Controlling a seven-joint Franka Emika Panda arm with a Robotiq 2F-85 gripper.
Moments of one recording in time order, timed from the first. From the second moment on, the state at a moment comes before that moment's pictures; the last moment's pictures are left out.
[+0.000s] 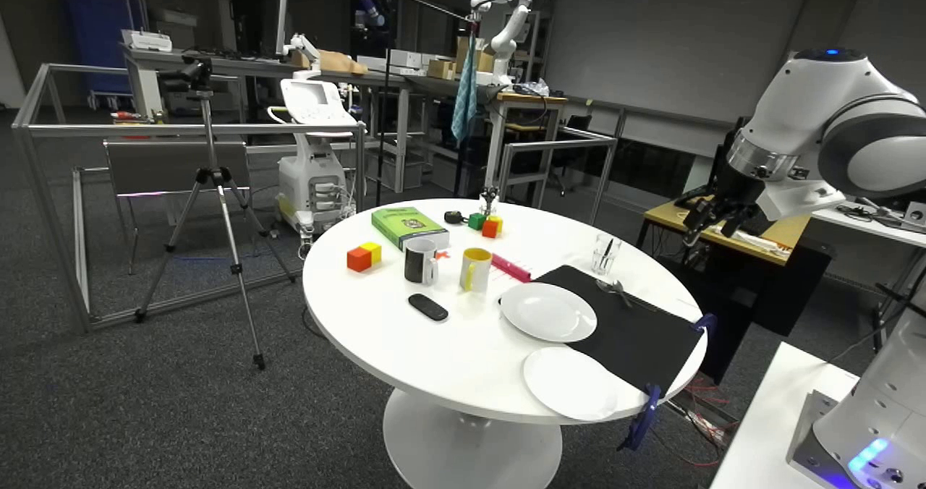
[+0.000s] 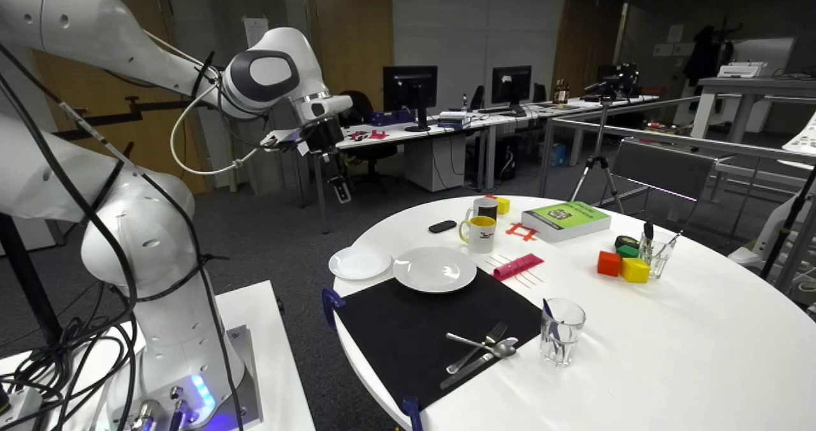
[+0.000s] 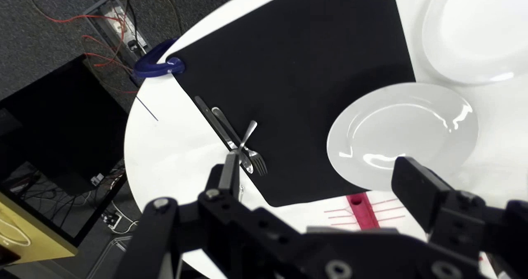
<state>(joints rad) -0.05 -0.84 0.38 -2.80 -0.05 2.16 0.66</state>
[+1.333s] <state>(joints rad) -0.03 -0.20 0.03 -2.60 0.07 2.67 0.15</state>
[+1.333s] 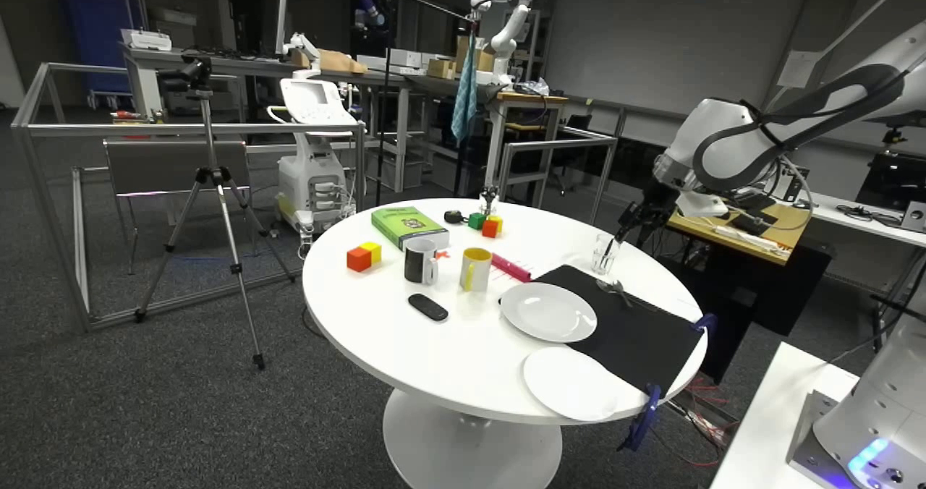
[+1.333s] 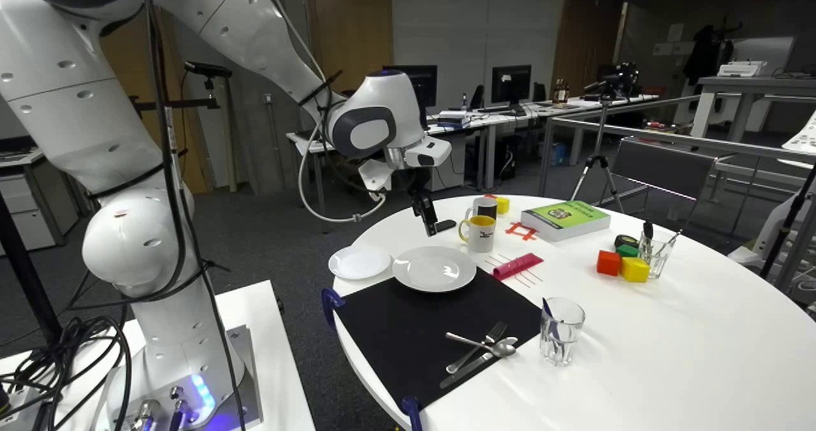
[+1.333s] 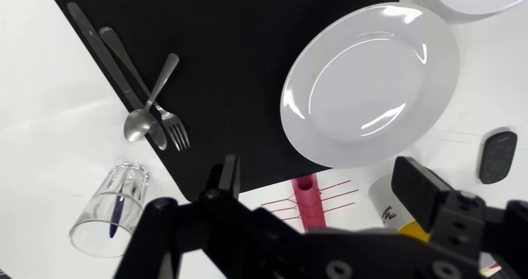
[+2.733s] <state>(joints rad) 0.07 -0.06 -0.05 -2.47 0.63 2.66 -0.44</state>
